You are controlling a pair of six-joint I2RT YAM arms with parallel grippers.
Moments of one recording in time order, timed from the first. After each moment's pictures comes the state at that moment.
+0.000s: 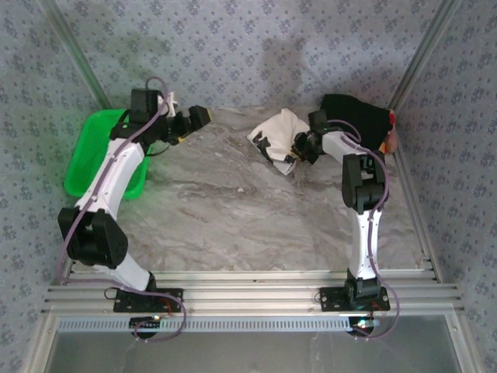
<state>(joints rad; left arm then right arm) -0.19 1.62 1.57 -0.60 0.56 -0.58 0.17 2.24 1.71 -0.51 -0.29 0.87</state>
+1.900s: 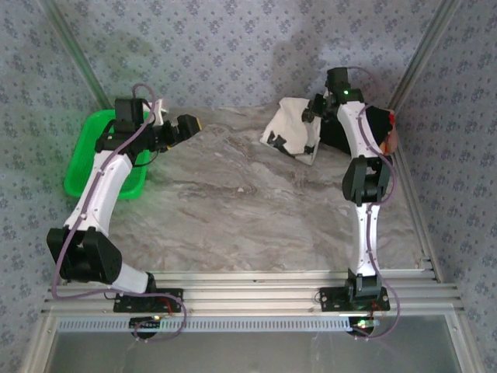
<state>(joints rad) -0.10 1.46 1.45 -0.64 0.61 -0.49 0.07 2.42 2.47 -0.93 -0.05 0.34</state>
